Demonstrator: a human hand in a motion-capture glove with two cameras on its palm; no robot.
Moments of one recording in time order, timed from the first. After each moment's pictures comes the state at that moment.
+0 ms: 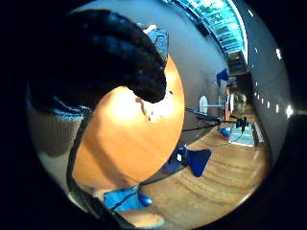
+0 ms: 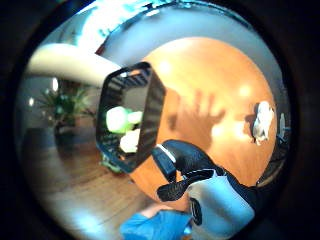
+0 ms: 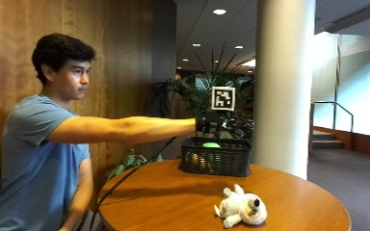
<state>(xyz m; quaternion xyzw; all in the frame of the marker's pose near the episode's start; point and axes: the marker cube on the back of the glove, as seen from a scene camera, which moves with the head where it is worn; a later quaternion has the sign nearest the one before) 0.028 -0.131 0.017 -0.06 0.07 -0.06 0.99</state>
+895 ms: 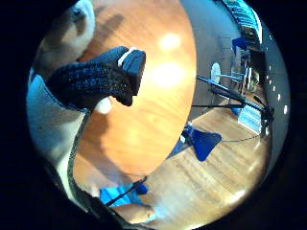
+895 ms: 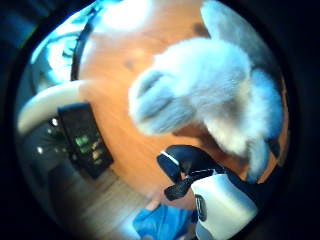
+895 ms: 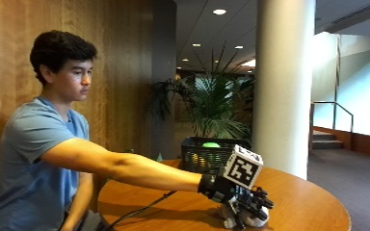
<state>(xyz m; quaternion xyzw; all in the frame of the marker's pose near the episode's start) 0.241 -0.129 0.186 -0.23 0.05 0.11 0.97</state>
